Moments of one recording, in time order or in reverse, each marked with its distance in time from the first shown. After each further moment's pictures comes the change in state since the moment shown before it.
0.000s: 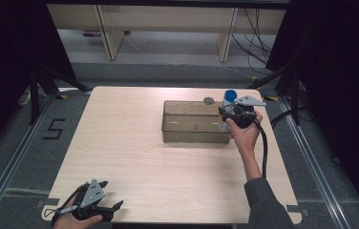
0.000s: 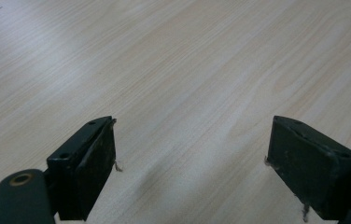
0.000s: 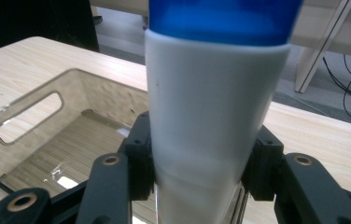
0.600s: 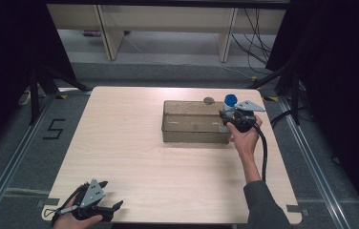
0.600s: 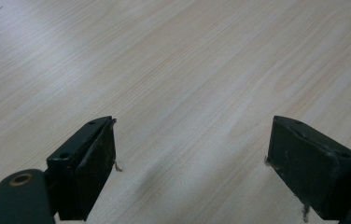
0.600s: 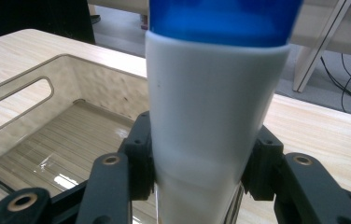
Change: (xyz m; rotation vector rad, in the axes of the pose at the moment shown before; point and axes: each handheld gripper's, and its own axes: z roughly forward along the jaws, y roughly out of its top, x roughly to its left) left arm 0.000 0.000 -0.001 0.003 -0.015 -0.005; right arm -0.005 -0.019 0.006 -0.015 -0.005 -0.027
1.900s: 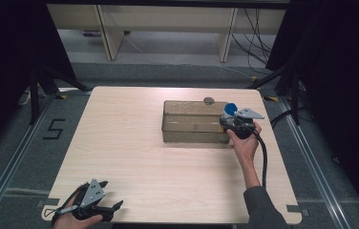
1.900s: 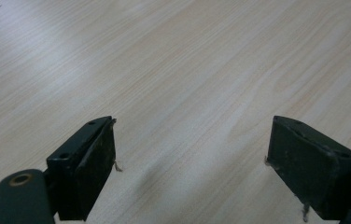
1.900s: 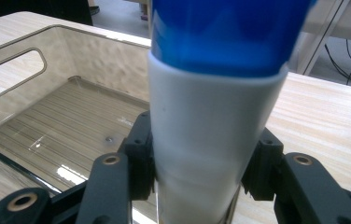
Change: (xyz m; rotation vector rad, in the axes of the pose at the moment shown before) left arm 0.001 0.000 0.000 0.021 0.001 0.018; right arm -0.002 -0.027 0.003 0.036 0.011 0.022
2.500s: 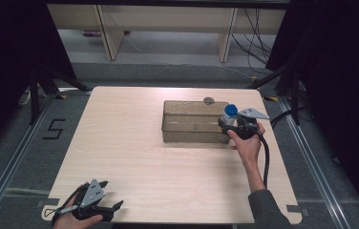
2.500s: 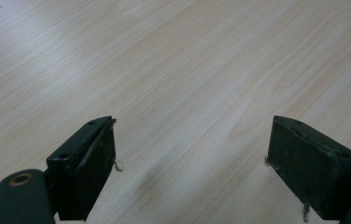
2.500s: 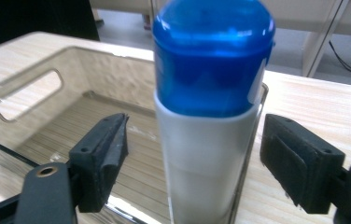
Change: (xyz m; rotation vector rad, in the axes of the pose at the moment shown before) left arm -0.001 0.000 0.000 -0.008 0.009 -0.016; right arm 0.006 0.006 -0.016 -0.024 0.022 0.101
